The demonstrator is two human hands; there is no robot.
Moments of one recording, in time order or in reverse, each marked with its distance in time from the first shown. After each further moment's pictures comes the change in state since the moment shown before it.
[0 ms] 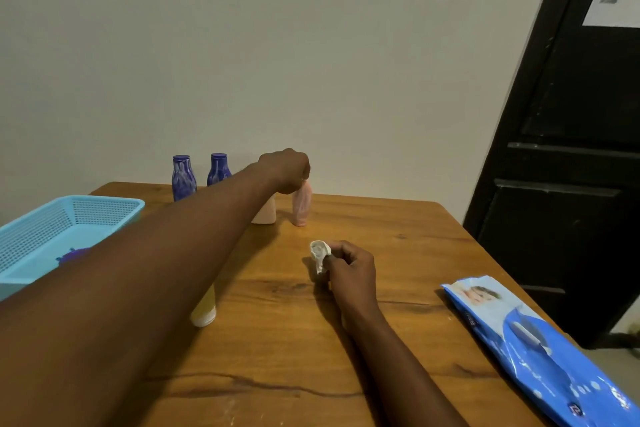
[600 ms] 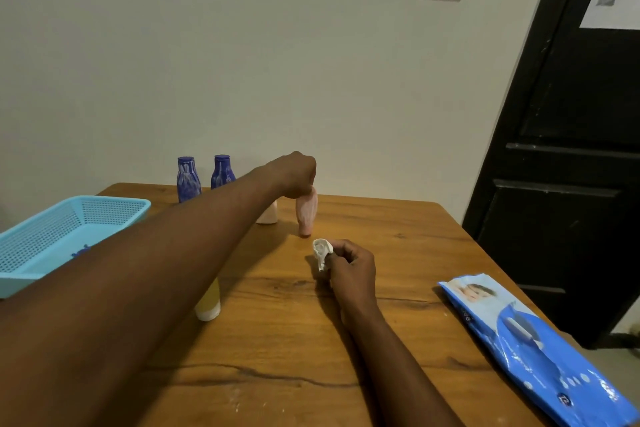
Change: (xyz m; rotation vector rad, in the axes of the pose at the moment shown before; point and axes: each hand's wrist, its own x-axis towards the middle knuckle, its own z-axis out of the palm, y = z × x) left_hand -0.016 0.020 -0.011 -0.080 -0.023 0.031; right_hand 0.001 0.002 -0.003 -0.011 0.045 -0.021
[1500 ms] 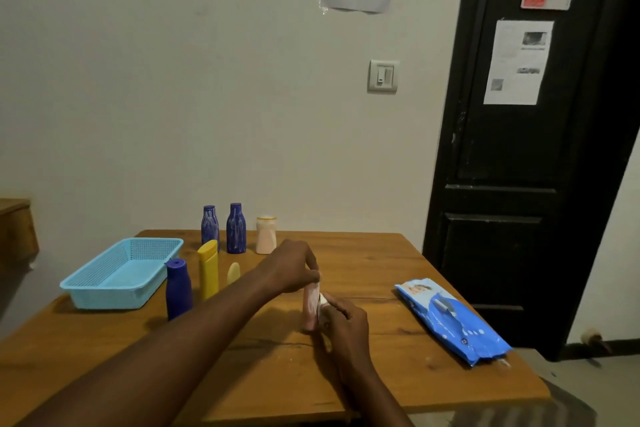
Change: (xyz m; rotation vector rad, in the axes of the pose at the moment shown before) left_hand -0.213 0.076 -0.017 -0.349 0.107 0.087; right_hand -0.156 -0.040 -0.033 0.007 0.042 -0.028
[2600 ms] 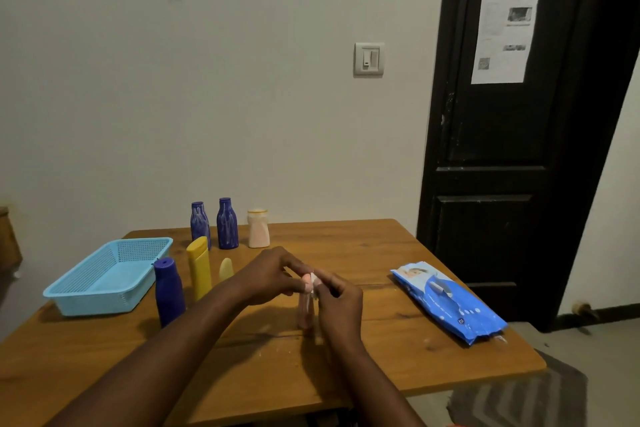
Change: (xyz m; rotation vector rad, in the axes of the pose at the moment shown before) left_hand -0.025 -0.025 0.005 -0.433 -0.154 0.082; right_hand -0.002 -0.024 0.015 0.012 0.097 -0.070
